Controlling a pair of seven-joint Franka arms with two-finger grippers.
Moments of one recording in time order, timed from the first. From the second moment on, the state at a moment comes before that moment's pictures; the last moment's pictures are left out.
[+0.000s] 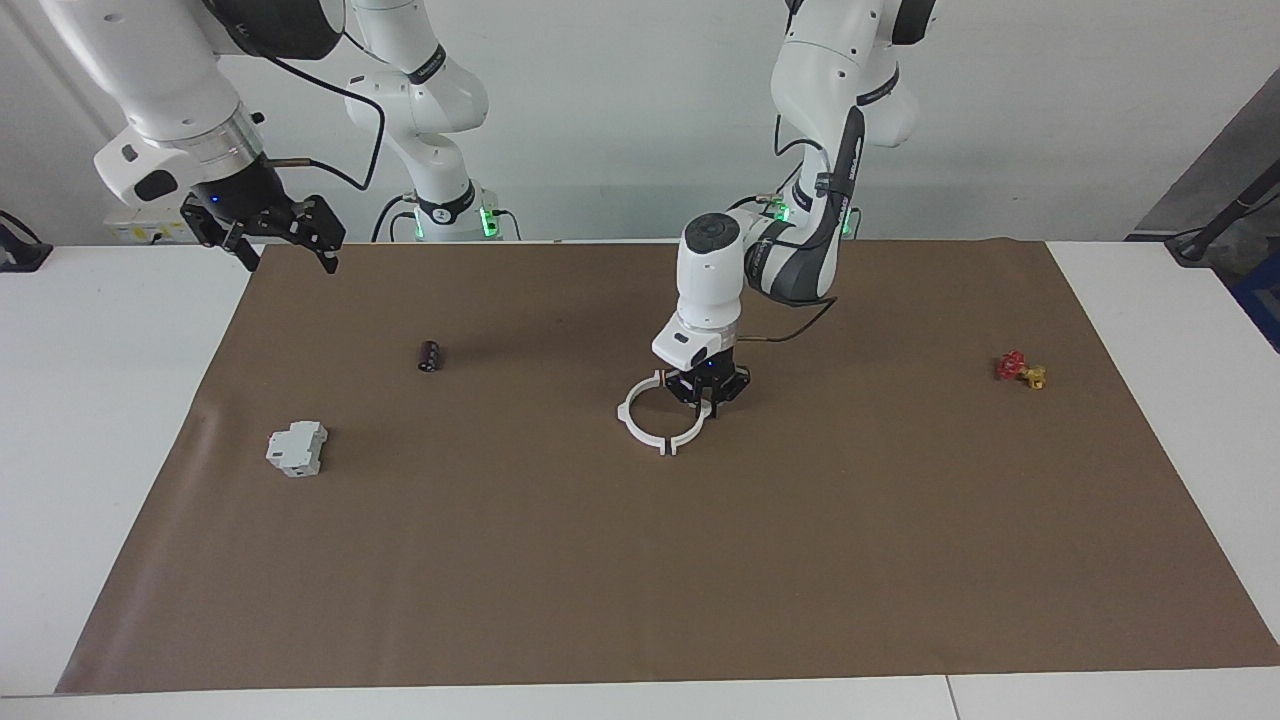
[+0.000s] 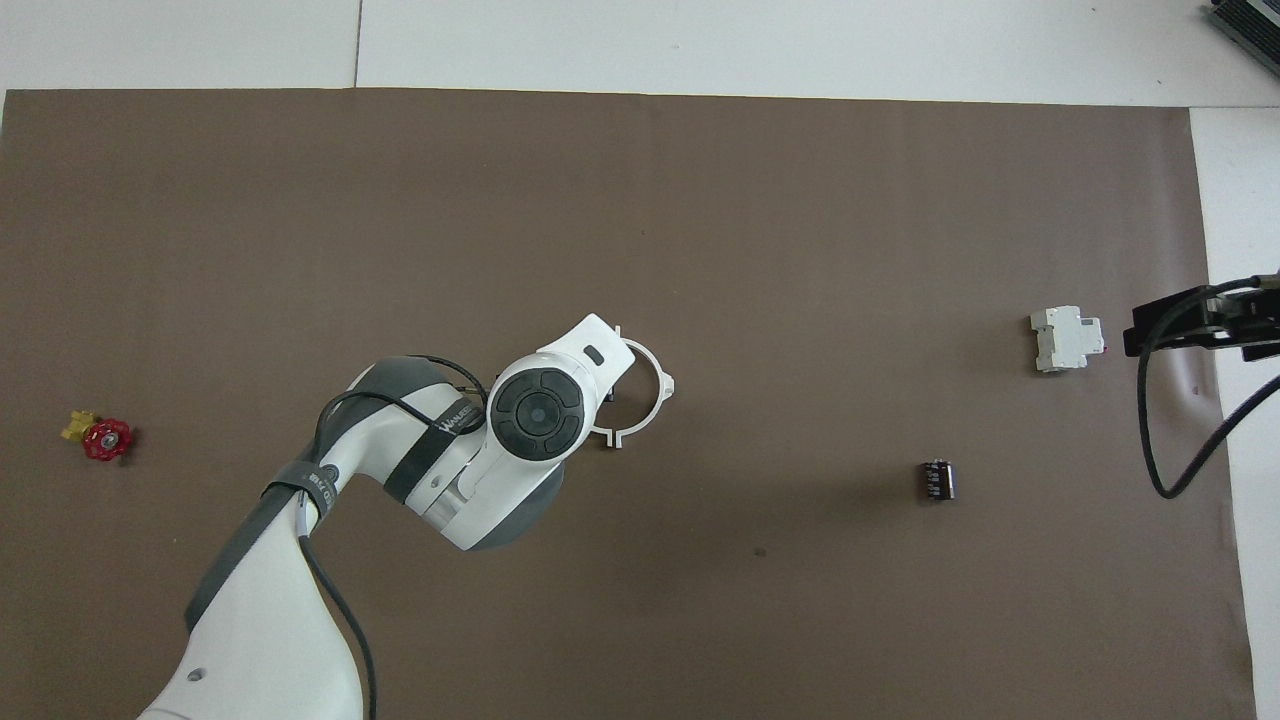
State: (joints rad) left arm -0.67 0.32 0.04 -2.04 0.21 2.49 -0.70; right arm 0.04 -0.01 -0.08 -1.57 -0.01 1.50 0.02
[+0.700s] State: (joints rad) left arm -0.68 0.32 0.04 -2.04 0.21 2.50 -0.70; right arm 0.04 -0.01 -0.08 -1.57 -0.01 1.50 0.02
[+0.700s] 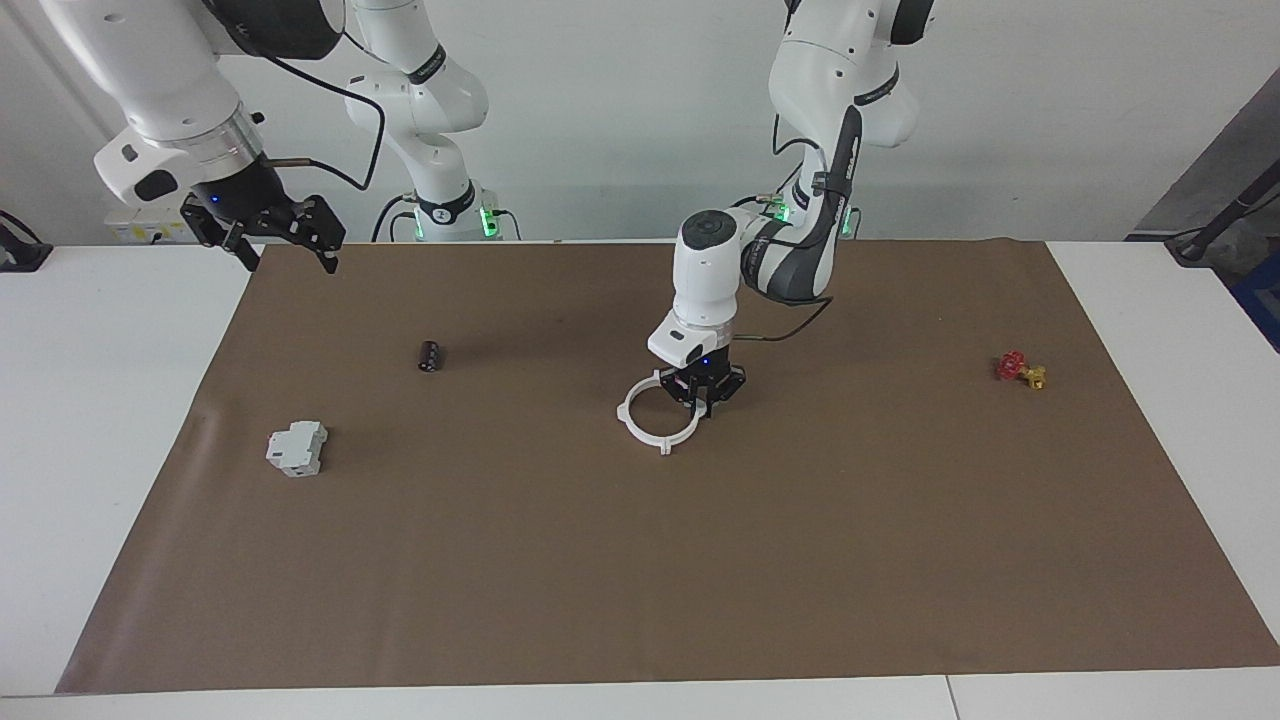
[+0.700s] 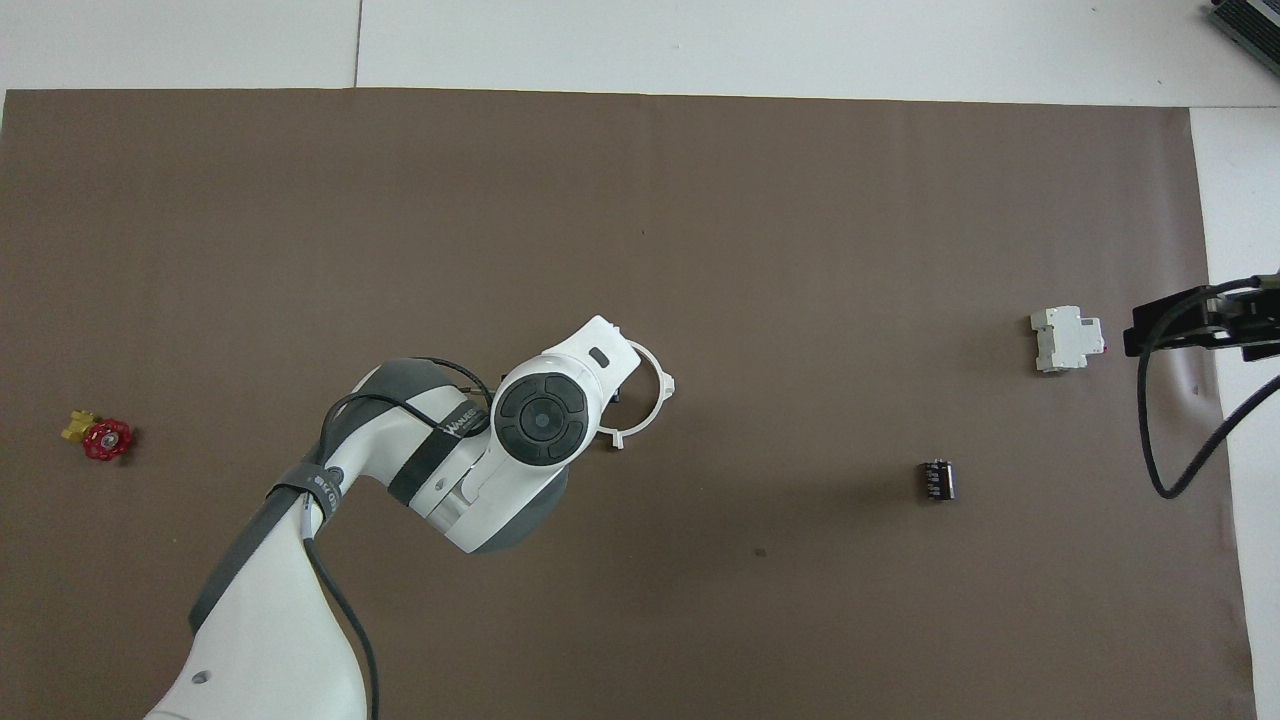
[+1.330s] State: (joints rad) left arm -0.68 0.32 0.04 -2.04 0.21 2.52 -0.70; right arm 0.04 -0.01 -0.08 -1.57 -0.01 1.50 0.02
